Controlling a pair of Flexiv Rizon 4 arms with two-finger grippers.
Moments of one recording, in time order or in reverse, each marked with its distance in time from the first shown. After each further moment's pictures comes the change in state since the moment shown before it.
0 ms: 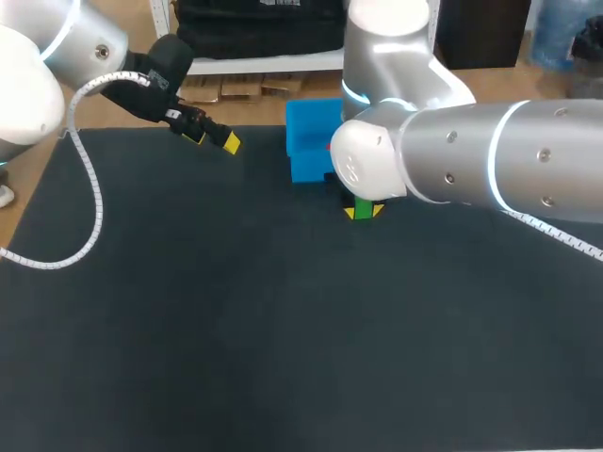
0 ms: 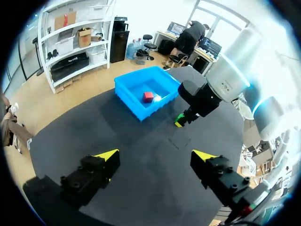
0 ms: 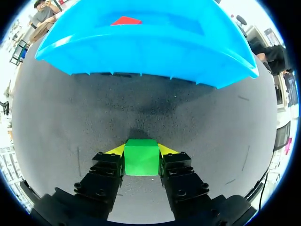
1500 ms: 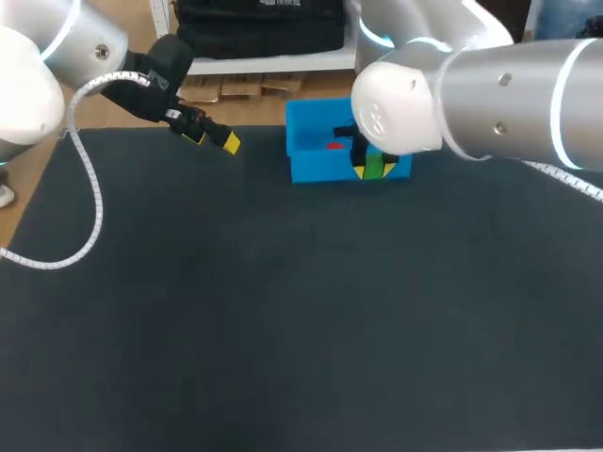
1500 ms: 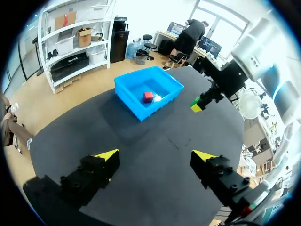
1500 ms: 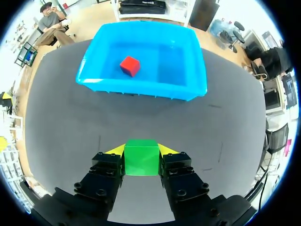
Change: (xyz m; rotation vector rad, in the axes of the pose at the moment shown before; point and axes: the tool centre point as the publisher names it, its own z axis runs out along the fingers) left arm 0.000 0.000 0.000 0.000 0.000 0.000; right arm -0.003 -0.008 -0.097 -0.025 -0.067 -0.018
